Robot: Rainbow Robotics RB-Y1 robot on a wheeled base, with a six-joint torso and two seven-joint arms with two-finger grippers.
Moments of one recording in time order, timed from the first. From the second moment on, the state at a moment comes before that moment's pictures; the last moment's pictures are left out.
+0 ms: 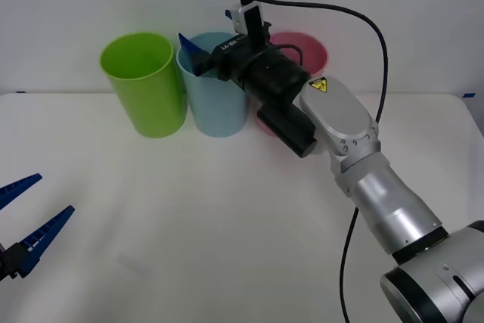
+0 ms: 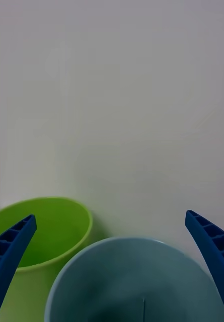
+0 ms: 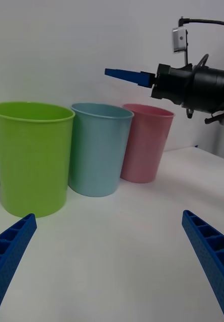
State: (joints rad) right arm -0.75 -0.13 0.31 -1.19 1.32 -0.24 -0.06; left arm 0.35 0.40 0.52 -1.66 -0.96 -1.22 0.00
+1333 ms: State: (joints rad) right arm -0.08 -0.53 0.37 -1.86 1.21 -0.40 -0.05; left arm 0.35 0.40 0.52 -1.66 -0.96 -1.22 0.00
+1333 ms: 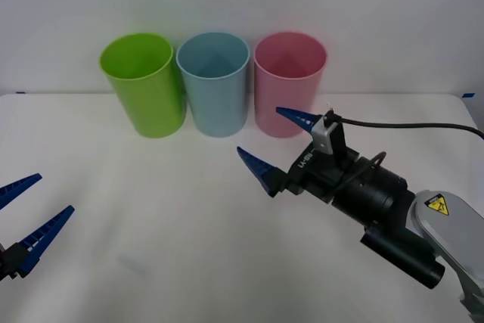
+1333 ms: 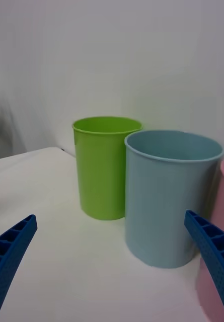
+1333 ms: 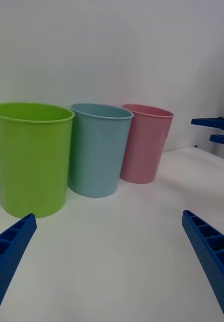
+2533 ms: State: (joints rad) right arm 0.32 -0.40 -0.15 -1.93 1.21 -0.94 0.01; left arm 0.35 0.40 0.52 -1.66 -0.96 -1.22 0.00
